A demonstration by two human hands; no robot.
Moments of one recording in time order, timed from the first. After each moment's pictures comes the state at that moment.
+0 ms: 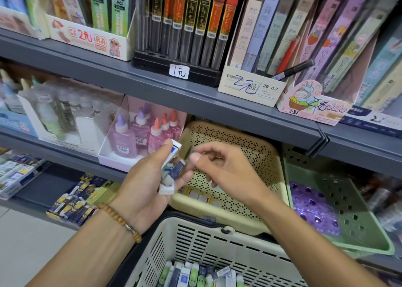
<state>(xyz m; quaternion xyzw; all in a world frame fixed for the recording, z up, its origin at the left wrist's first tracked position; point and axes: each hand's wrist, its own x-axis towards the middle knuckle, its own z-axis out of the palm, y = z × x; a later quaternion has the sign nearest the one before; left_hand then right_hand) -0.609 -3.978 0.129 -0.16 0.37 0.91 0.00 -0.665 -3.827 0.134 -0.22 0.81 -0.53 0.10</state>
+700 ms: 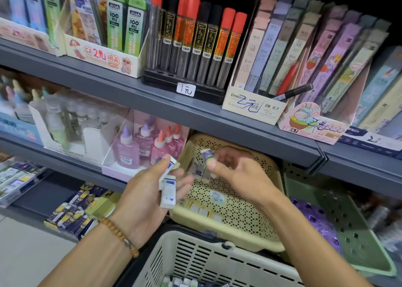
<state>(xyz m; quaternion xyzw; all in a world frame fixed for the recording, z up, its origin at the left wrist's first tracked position) -0.606 -3.986 0.129 -0.20 0.37 0.91 0.00 -0.684 -3.817 0.149 -0.20 0.84 -0.49 0.10</state>
